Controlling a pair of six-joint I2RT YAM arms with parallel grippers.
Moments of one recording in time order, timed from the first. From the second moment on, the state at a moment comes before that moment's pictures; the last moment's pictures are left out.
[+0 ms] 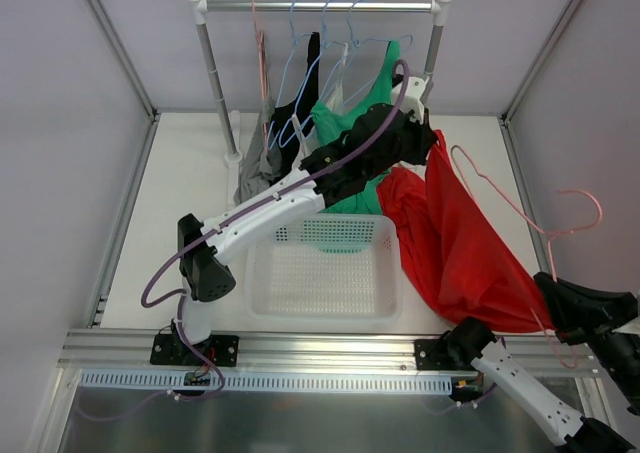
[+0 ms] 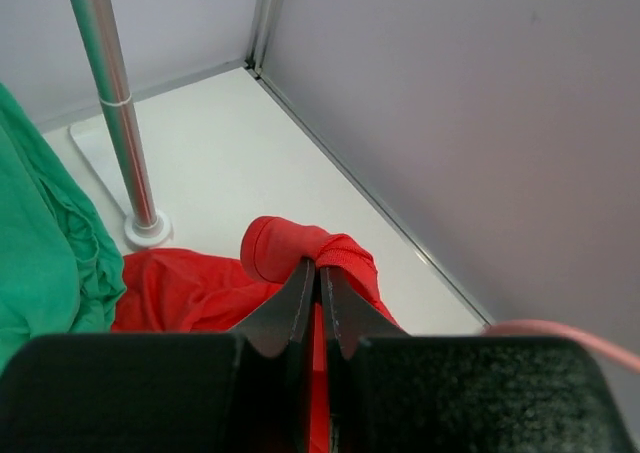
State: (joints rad) left arm -1.05 1.95 2.11 -0.27 -0.24 -0.34; right arm 0.72 0.16 1.41 -1.16 0.26 0.02
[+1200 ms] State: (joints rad) left arm -1.06 2.00 1.91 -0.05 0.20 -0.54; right arm 0.72 0.48 1.12 -0.02 0.57 -0.45
